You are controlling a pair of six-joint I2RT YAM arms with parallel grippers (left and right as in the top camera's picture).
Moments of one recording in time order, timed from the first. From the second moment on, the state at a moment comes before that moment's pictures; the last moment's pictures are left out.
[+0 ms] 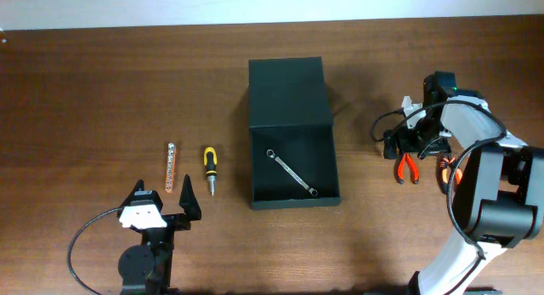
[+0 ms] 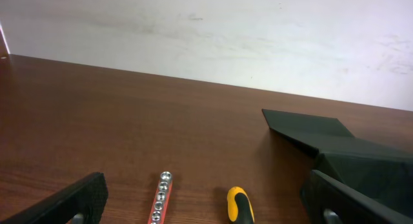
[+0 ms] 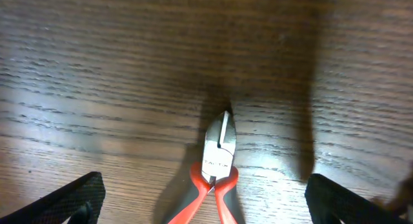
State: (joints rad) left arm 0.00 0.01 0.01 -0.08 -0.03 -0.16; right arm -0.16 1.99 1.32 -0.91 -0.08 -0.24
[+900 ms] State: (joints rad) left arm 0.00 0.01 0.01 -0.08 -0.03 -0.16; right arm -0.16 2.00 1.32 -0.91 -0.02 -0.15
